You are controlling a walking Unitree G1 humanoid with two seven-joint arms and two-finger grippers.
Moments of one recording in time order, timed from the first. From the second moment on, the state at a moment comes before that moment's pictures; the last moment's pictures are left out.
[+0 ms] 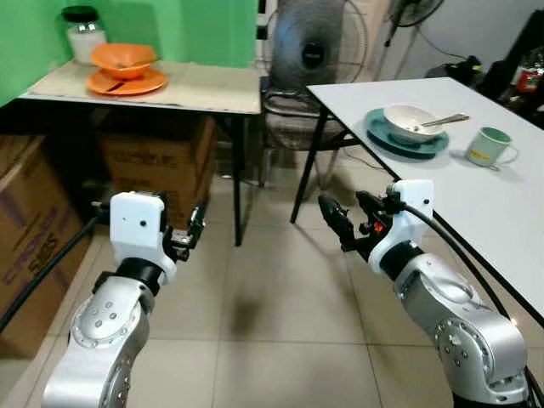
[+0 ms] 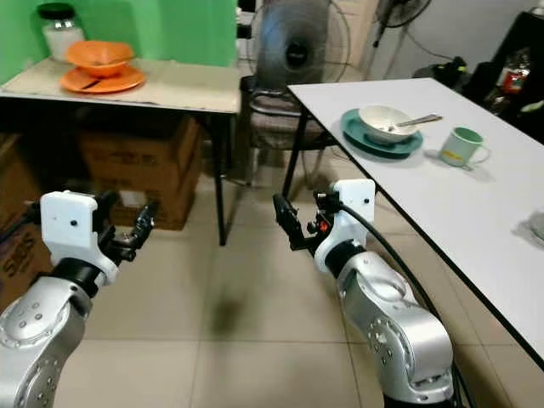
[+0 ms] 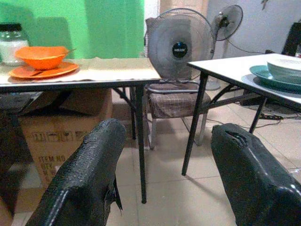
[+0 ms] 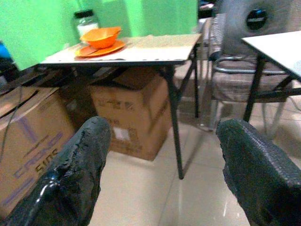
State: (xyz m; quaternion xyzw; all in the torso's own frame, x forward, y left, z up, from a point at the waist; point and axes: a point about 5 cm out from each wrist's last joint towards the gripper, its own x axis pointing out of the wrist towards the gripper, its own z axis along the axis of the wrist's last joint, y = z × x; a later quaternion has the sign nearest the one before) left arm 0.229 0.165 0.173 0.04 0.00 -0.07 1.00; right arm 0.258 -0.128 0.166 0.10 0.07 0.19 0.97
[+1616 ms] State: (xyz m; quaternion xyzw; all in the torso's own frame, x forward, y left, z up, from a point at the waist) left arm 0.214 0.197 0.165 0.07 0.00 -0.02 1.00; right arm 0.265 -0.132 0.135 0.11 0.05 0.18 0.98
